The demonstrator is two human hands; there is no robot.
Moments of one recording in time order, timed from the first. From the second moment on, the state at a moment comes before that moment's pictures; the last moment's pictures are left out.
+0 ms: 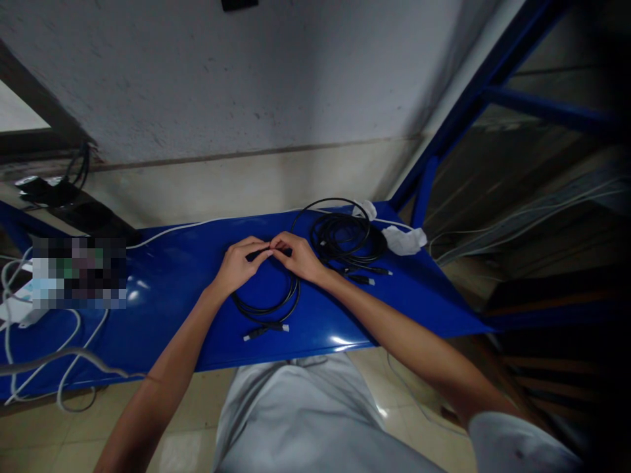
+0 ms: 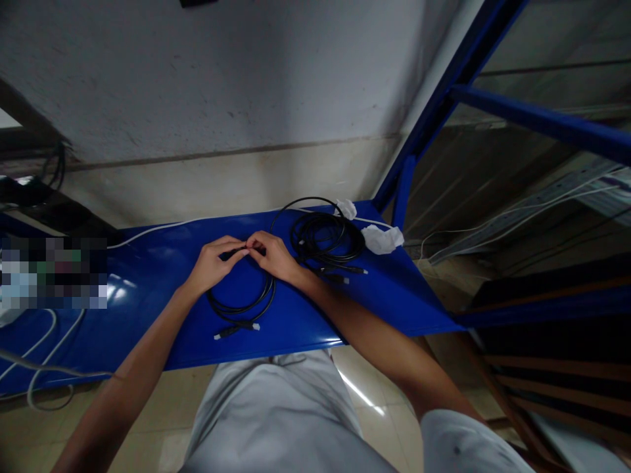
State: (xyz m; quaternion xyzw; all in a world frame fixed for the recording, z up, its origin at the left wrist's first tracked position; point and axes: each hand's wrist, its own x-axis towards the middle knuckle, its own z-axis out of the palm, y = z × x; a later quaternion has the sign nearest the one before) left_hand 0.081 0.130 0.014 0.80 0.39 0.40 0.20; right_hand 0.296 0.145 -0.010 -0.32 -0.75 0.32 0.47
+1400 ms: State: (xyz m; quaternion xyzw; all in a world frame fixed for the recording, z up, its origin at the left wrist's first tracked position) left_hand 0.076 0.135 0.007 0.82 0.37 0.40 0.17; right_hand 0.294 0.144 -0.012 -0.34 -0.74 0.34 0.48
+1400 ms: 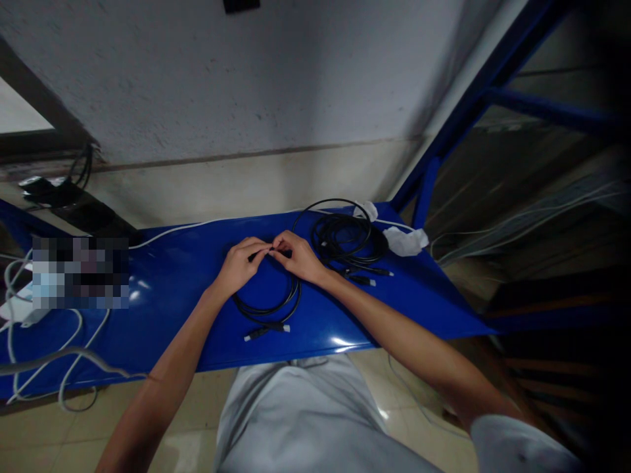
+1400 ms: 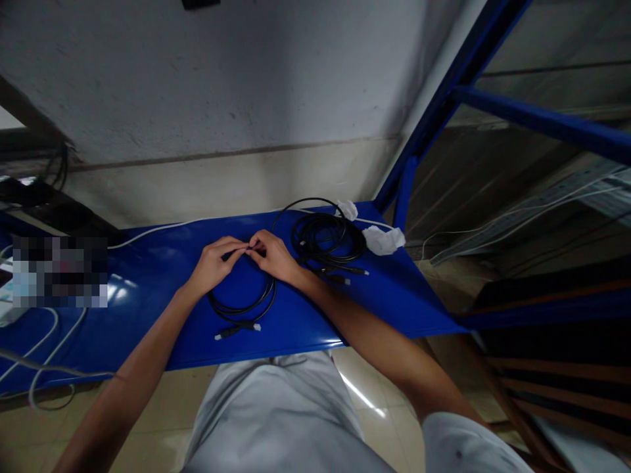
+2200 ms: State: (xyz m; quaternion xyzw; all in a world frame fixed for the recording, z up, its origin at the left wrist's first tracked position) left_hand 0.079 0.131 0.018 0.83 0.35 0.40 0.18; right_hand 0.294 0.145 -0.015 -0.34 -0.73 0.34 0.48
